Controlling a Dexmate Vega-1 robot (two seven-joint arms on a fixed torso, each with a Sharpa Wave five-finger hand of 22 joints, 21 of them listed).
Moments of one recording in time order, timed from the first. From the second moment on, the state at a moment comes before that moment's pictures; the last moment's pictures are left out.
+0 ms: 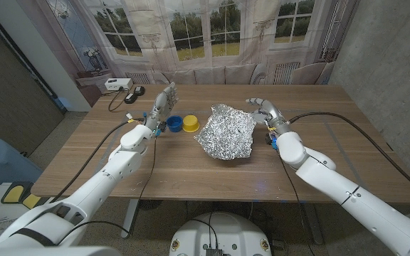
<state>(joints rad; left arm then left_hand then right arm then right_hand) 0.77 0.48 0.41 -1.23 -0.64 -0.34 -0.14 0.09 0.07 0.49 -0.03 0.19 -0.17 -0.13 0.18 0.17 -0.17 -0.01 0.22 0.19 -0.17 0.02 0.18 0.17 -0.17 0.10 0.23 0.20 -0.95 -0.66 -0.55 -1.89 -0.06 -0.28 -0.36 1.51 0.06 0.36 -0.16 0.17 0.47 -0.02 0.23 0.21 0.48 -0.01 0.25 0.23 0.88 -0.06 0.61 0.65 0.71 -0.07 0.85 0.38</state>
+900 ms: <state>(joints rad) 0.75 0.46 0.41 -1.17 -0.65 -0.36 -0.17 0.09 0.07 0.49 -0.03 0.19 -0.17 -0.13 0.18 0.17 -0.17 -0.01 0.22 0.19 -0.17 0.02 0.18 0.17 -0.17 0.10 0.23 0.20 -0.78 -0.64 -0.67 -1.83 -0.04 -0.47 -0.22 1.52 0.06 0.34 -0.15 0.18 0.45 -0.02 0.21 0.21 0.45 -0.01 0.23 0.23 0.87 -0.07 0.56 0.65 0.65 -0.06 0.89 0.38</state>
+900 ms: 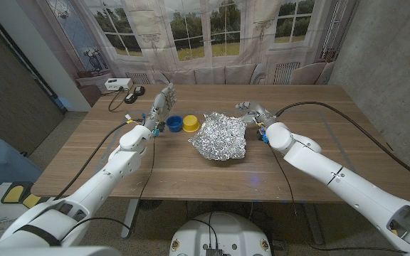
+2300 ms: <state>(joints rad) 0.76 0.49 0.43 -1.25 -0.52 -0.41 -0.07 0.31 0.17 0.61 -0.14 0.18 0.18 -0.04 0.24 0.17 0.11 -0.03 0.29 0.19 0.04 -0.03 0.19 0.17 0.00 -0.01 0.28 0.19 -0.94 -0.64 -0.56 -1.78 0.09 -0.08 -0.34 0.85 0.19 0.24 0.03 0.20 0.33 -0.02 0.20 0.20 0.25 0.06 0.21 0.21 0.23 -0.02 0.20 0.42 0.24 -0.02 0.68 0.17</state>
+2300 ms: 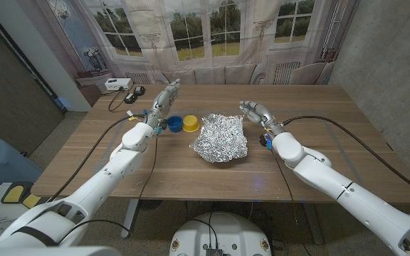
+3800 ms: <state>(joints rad) 0.80 0.49 0.41 -1.30 -0.59 -0.46 -0.14 0.21 0.10 0.51 -0.04 0.17 0.20 -0.04 0.18 0.18 0.20 0.00 0.25 0.19 0.14 0.01 0.18 0.17 0.04 0.07 0.28 0.19 -1.00 -0.72 -0.64 -2.00 -0.37 -0.17 -0.20 0.69 0.13 0.26 -0.06 0.18 0.17 -0.16 0.18 0.19 0.06 -0.04 0.18 0.20 0.00 -0.02 0.18 0.25 0.08 0.08 0.44 0.17</state>
